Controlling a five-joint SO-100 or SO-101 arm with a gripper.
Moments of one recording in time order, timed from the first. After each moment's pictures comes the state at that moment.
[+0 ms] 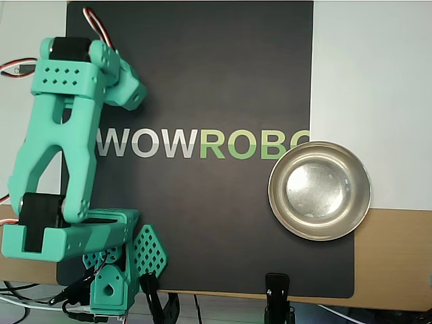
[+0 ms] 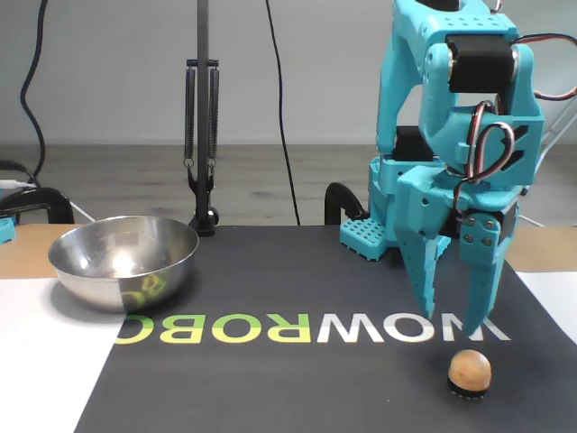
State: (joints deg) arm 1.8 82.6 95.3 74.2 -60.3
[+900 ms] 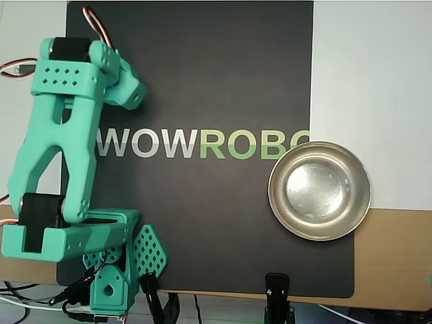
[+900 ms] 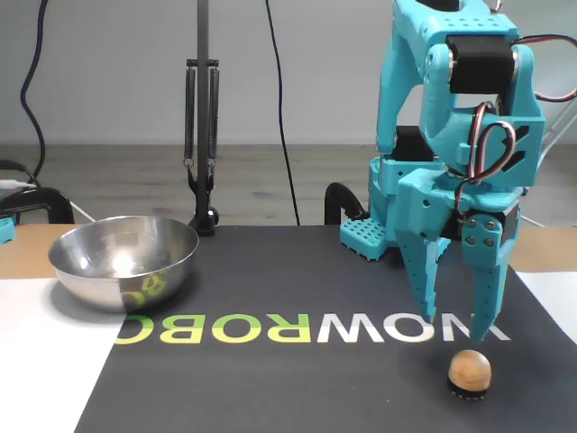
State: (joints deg) arm 1.8 82.6 95.4 73.9 -60.3
